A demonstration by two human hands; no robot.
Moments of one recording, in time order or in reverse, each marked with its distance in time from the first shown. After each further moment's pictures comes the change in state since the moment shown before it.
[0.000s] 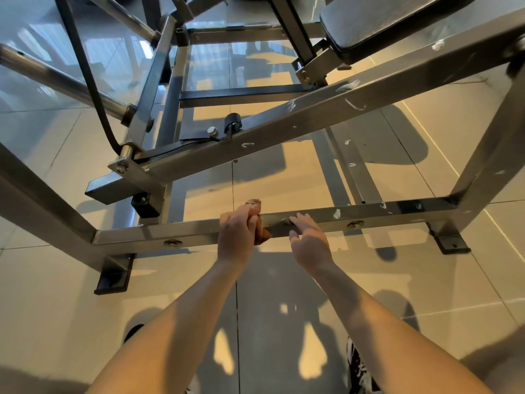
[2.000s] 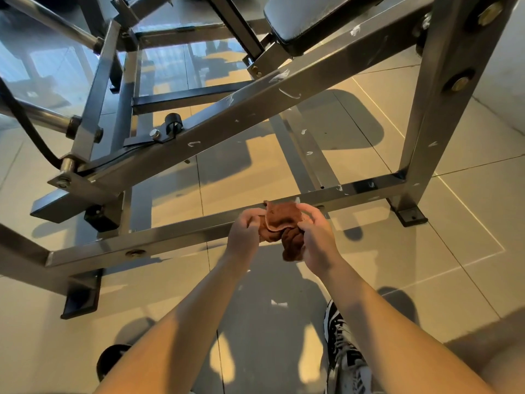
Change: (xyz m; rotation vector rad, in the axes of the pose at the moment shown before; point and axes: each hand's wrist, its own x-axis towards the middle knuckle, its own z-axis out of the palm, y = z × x) left_hand -0.023 0.098 0.032 -0.758 -0.335 -0.418; right_hand -0.034 0.028 -0.074 1.111 0.115 0.360
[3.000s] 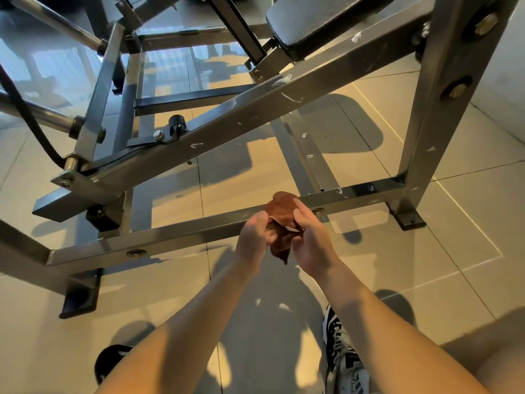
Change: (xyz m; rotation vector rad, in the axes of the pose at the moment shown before) left_hand -0.011 0.004 0.011 -0.024 -0.132 -0.018; right_hand -0.005 -0.007 0.011 0.200 -0.192 0.043
